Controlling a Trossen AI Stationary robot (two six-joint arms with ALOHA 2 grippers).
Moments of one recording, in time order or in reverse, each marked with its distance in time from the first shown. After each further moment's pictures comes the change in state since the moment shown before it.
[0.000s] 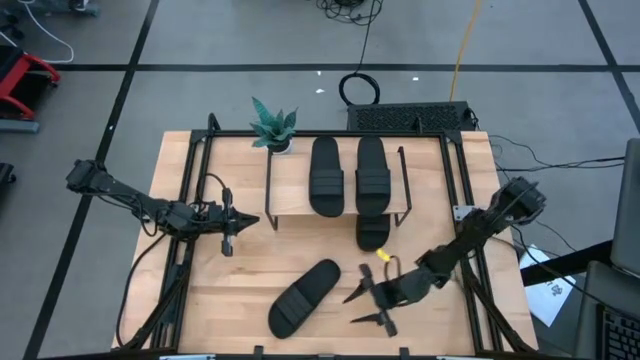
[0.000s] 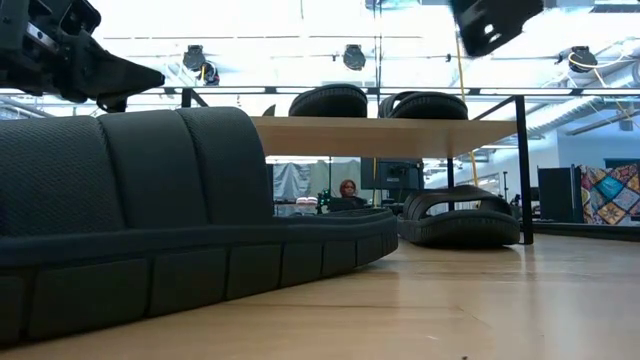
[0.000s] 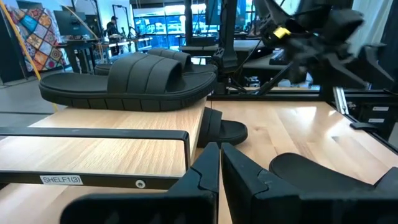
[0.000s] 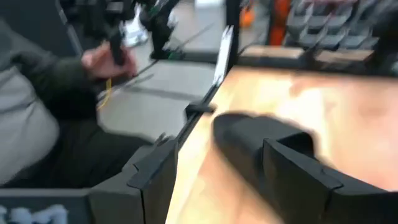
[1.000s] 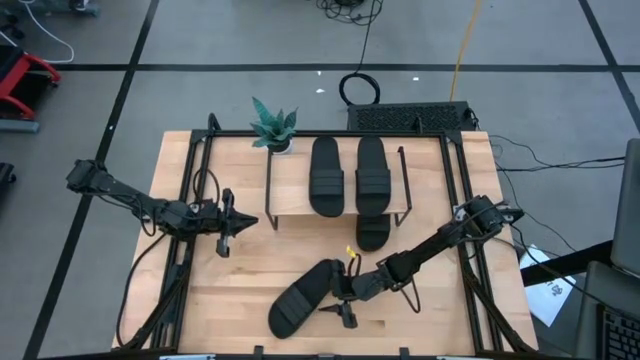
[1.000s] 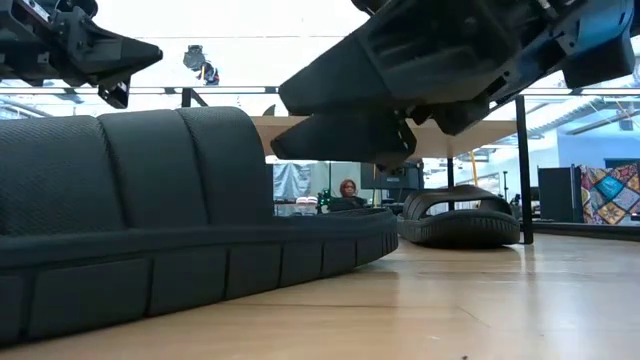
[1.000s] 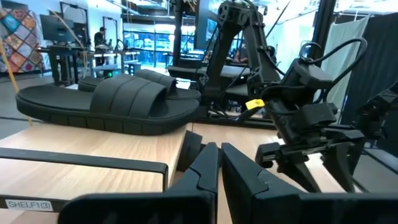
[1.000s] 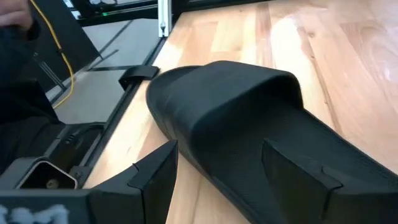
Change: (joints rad) left arm -0.001 0.000 0.000 0.105 0.055 -0.061; right arm -0.155 0.342 0.245 -0.084 -0.063 0.166
